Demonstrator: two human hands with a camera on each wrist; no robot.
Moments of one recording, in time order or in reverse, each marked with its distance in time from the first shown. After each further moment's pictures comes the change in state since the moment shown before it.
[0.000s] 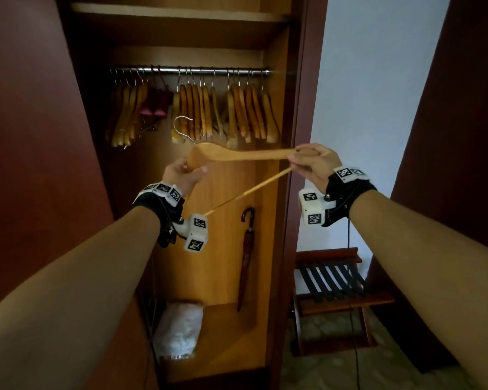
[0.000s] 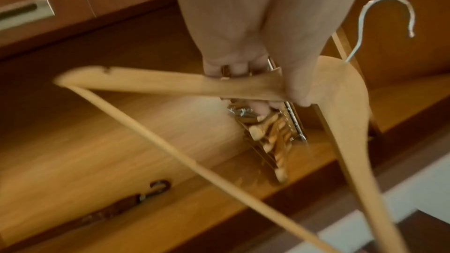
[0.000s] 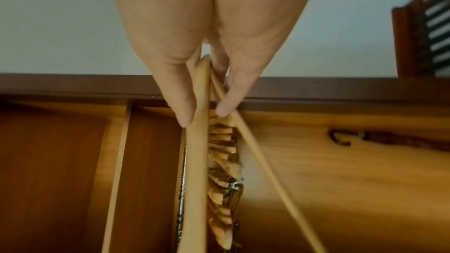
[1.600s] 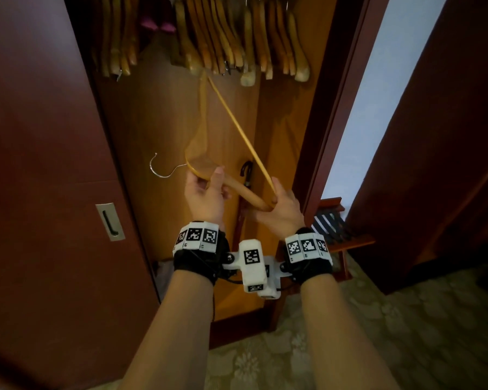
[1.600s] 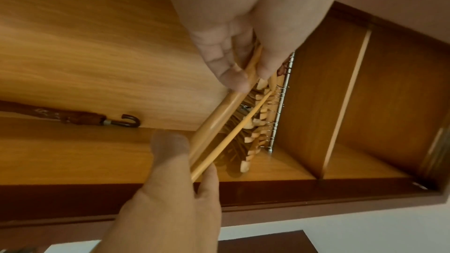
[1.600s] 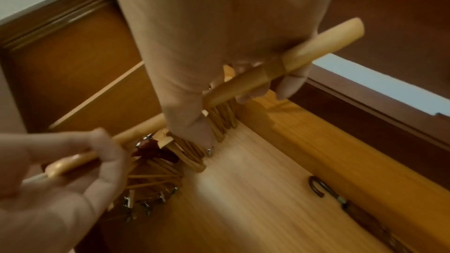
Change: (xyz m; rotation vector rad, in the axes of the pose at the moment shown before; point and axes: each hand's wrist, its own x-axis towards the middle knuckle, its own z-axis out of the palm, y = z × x) left_hand -0.055 -0.126 -0.030 -0.760 0.138 -0.153; right_hand -0.083 0.218 0.169 -1.003 0.121 0.077
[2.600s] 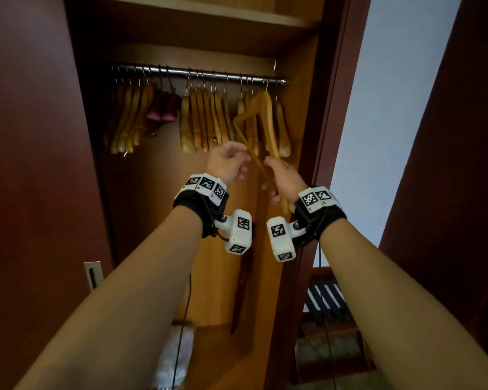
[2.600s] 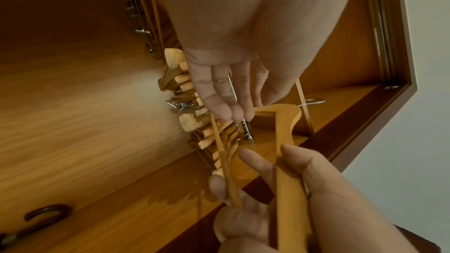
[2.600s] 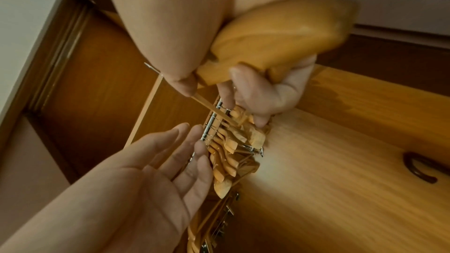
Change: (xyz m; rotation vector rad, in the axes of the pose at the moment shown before) left_hand 0.092 0.068 0.169 0.473 -0.346 0.196; right_hand 0.134 -0.075 -0.150 0.623 -0.106 -0.048
